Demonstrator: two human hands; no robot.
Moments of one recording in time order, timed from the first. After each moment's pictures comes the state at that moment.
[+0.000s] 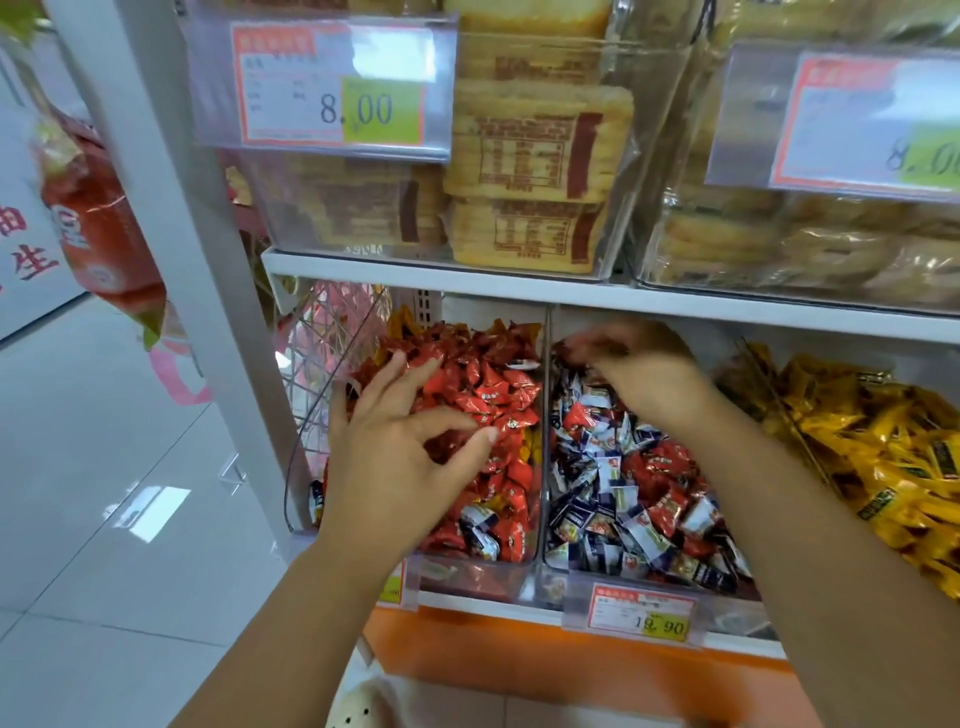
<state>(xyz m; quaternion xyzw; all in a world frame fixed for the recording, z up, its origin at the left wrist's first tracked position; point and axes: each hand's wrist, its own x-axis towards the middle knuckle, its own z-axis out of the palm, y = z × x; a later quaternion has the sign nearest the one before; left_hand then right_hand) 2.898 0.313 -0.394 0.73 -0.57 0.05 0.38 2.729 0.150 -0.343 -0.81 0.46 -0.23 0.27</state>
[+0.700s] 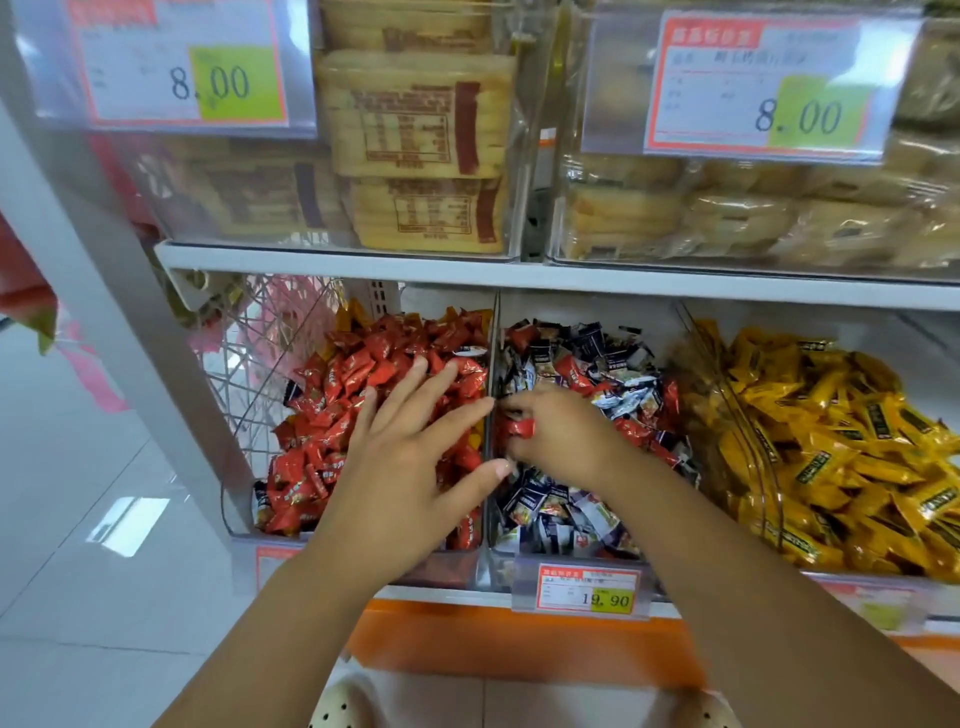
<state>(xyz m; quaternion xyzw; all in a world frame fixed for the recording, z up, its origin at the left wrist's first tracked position) 2.865 0.307 -0.400 0.68 -0.67 -0.03 0.30 2.720 0.176 -0.399 -0.89 0.40 -0.09 0.20</state>
